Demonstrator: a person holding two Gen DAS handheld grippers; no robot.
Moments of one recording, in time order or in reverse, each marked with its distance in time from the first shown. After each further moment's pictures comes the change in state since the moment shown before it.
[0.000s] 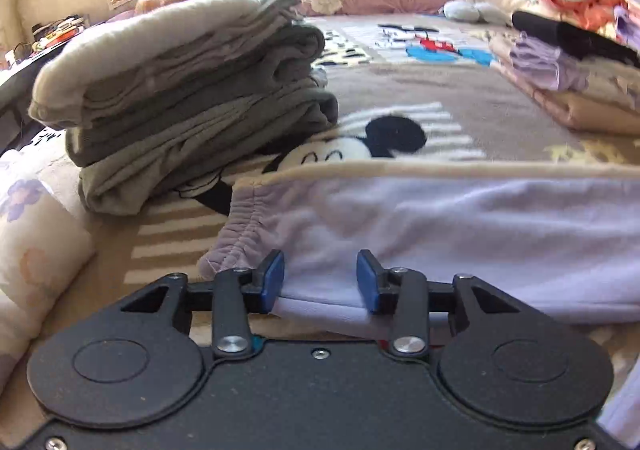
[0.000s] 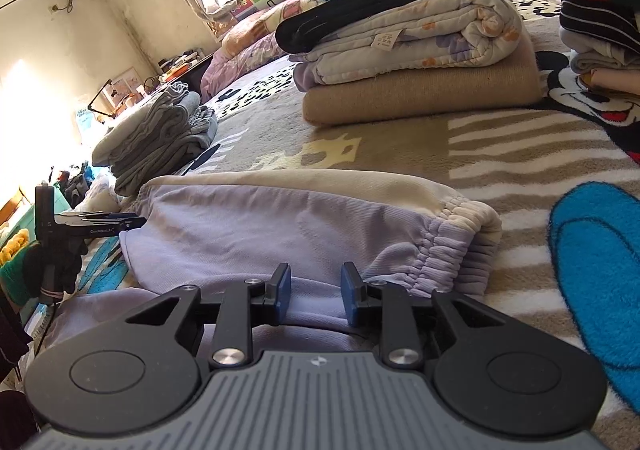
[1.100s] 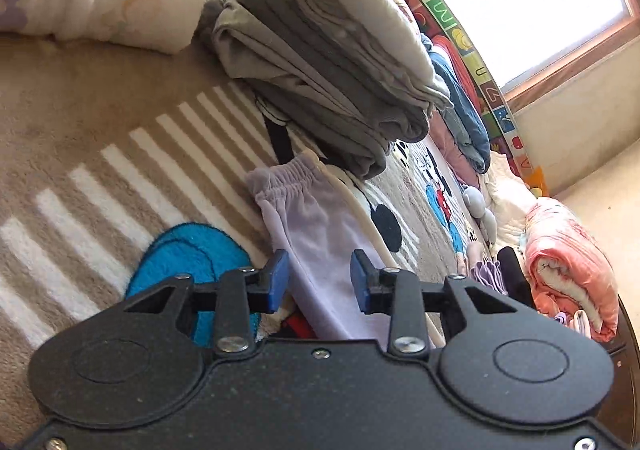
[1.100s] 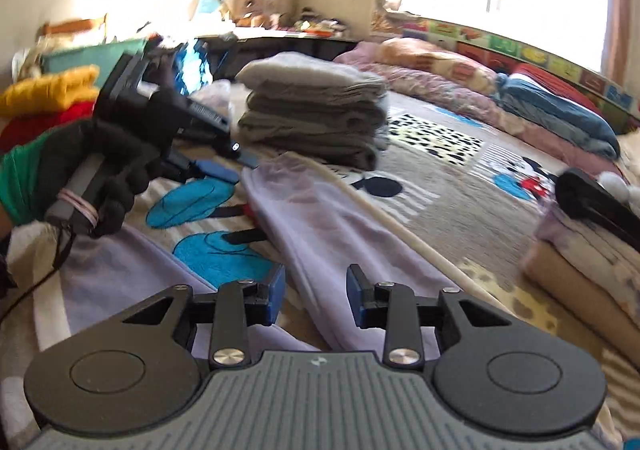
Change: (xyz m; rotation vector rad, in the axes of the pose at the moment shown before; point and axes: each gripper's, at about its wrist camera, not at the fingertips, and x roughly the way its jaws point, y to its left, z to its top) left arm -0.020 0.081 -0.046 -0.986 -0.020 -0.243; right arm 0.090 0.260 -0.012 -0.764 0.053 -0.037
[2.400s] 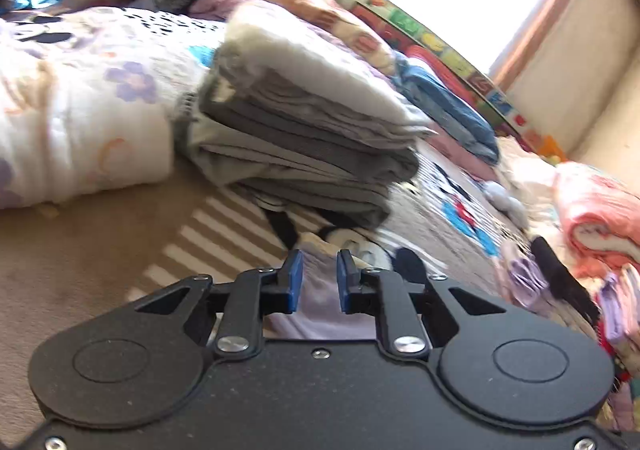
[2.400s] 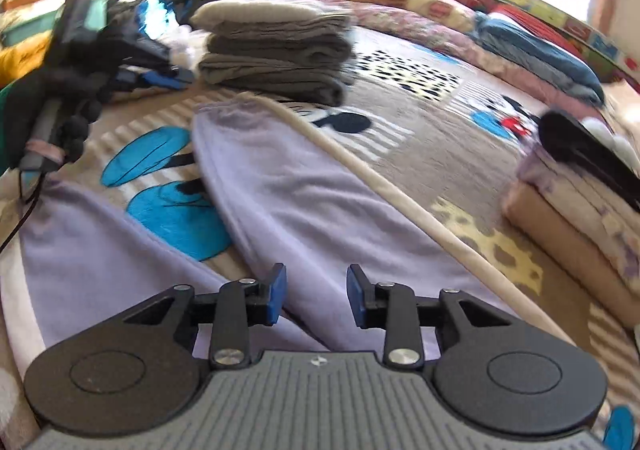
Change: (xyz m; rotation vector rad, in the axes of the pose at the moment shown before) left arm -0.013 -0.025 0.012 0.346 -0.070 0.032; right arm -0.021 -0.053 -0.023 0.238 0.112 -0.076
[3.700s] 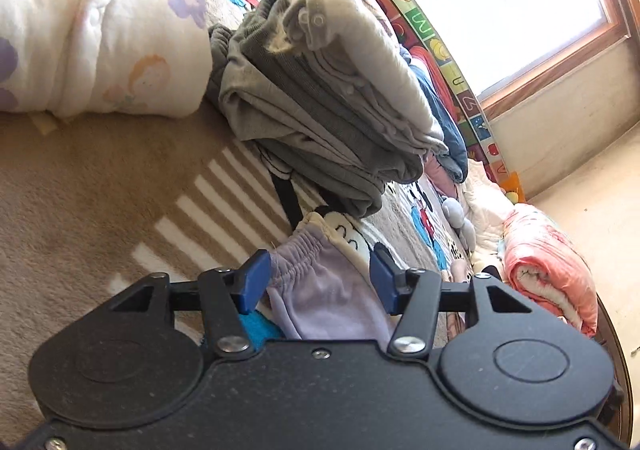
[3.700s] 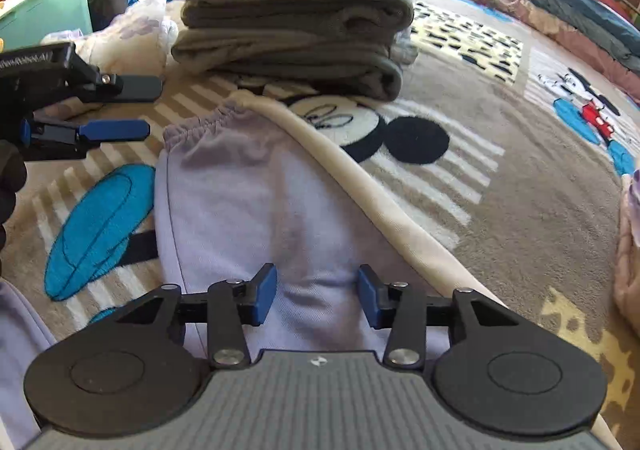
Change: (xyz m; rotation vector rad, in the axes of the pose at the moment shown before) left arm -0.004 0.068 0.015 -0.330 0.022 -0.115; right arm 0.130 0.051 0.099 -0.063 0.139 0.082
